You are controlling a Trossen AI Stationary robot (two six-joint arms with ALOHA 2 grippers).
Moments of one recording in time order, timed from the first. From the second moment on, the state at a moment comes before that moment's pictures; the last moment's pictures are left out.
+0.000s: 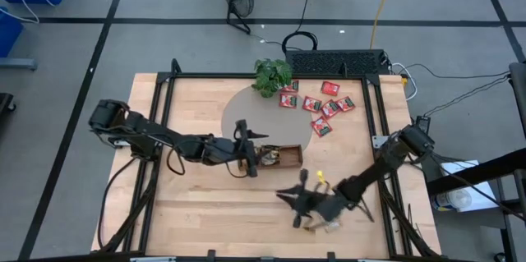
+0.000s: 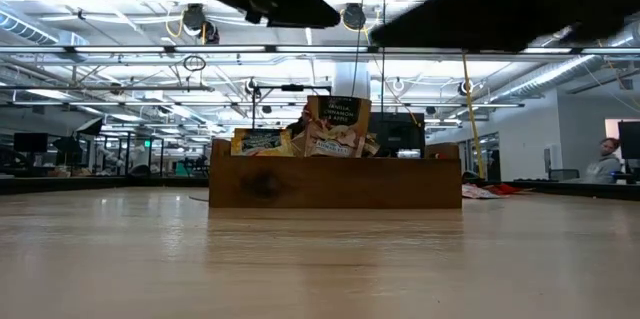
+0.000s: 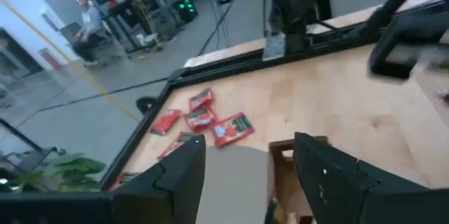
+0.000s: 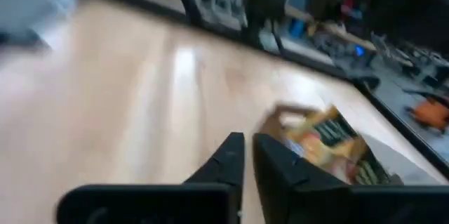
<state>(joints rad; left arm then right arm) -0.22 1.56 0.86 0.47 -0.51 0.25 0.64 1.84 0.78 0.75 0.83 -0.12</state>
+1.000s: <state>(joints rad) -0.27 1.44 0.85 0.30 -0.72 0.21 0.29 1.90 0.89 0.31 0.61 -0.08</state>
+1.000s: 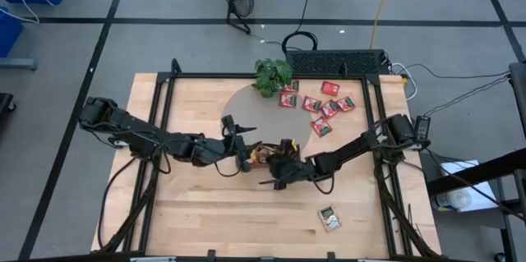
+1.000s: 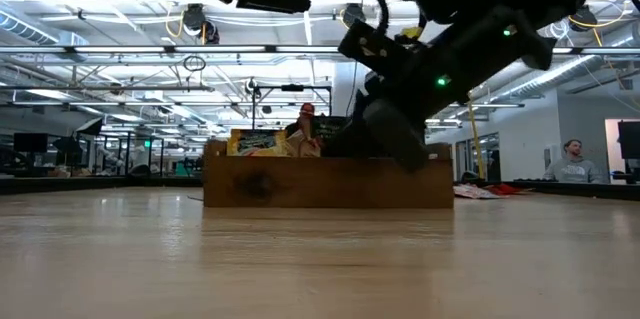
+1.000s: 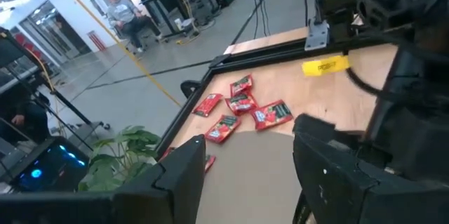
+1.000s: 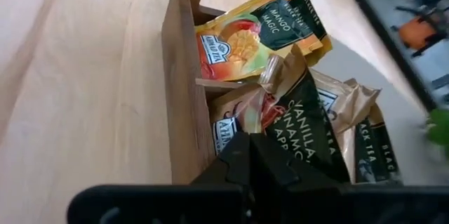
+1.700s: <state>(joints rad) -0.27 1.44 0.85 0.21 -0.70 0.16 0.63 1.73 0.89 0.32 0.68 -0.18</state>
